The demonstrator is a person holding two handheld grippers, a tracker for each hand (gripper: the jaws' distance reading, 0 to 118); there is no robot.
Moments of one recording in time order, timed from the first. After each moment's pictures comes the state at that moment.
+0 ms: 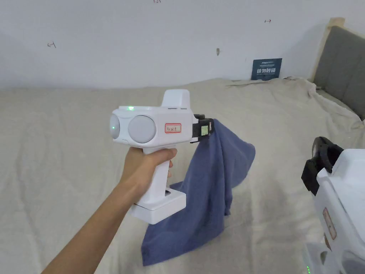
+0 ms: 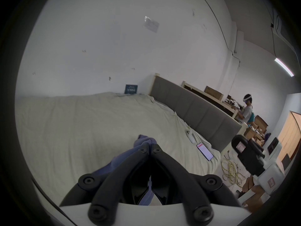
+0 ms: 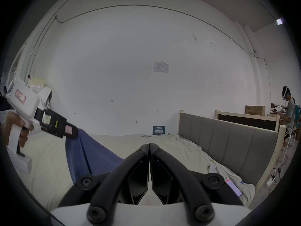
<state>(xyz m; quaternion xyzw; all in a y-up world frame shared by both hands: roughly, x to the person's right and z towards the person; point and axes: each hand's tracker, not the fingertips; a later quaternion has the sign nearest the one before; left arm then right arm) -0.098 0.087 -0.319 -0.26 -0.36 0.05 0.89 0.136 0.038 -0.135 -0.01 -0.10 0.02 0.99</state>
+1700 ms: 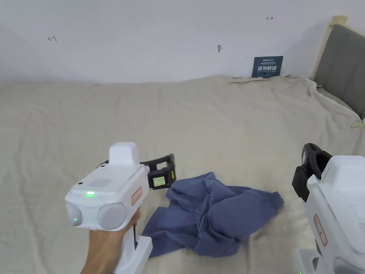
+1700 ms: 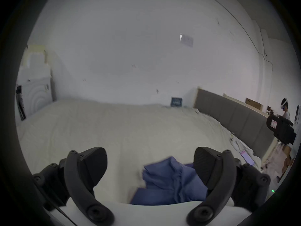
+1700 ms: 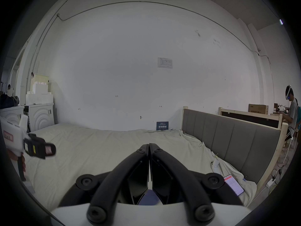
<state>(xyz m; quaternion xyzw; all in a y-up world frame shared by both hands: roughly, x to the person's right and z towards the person) -0.185 0.011 -0.238 -0.15 -0.12 0.04 0.98 0.129 0.023 -0.132 -0.03 -0.08 0.02 1.00</state>
